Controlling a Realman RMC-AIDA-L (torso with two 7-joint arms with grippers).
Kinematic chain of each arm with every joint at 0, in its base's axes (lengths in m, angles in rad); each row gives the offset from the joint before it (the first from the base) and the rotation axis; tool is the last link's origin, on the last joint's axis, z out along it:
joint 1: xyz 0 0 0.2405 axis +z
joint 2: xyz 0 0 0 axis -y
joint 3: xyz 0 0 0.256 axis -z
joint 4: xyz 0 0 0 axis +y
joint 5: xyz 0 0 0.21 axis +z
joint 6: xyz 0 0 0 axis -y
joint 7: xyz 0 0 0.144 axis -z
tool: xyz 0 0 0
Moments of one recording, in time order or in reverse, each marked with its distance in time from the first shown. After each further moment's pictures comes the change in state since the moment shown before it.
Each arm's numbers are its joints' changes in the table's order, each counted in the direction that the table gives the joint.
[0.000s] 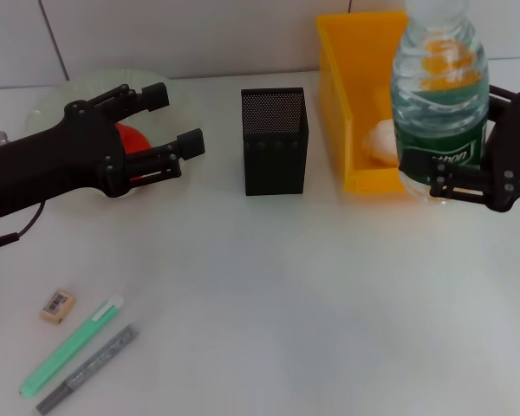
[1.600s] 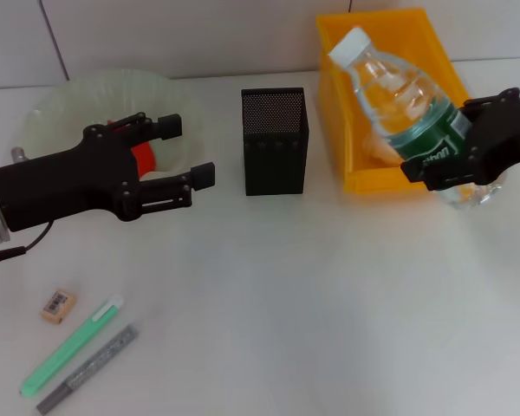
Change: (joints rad) left arm -0.018 0.000 -0.004 0.002 0.103 0.005 0.009; right arm 0.124 -0.002 0.177 -0.680 -0.794 -0.056 -0.968
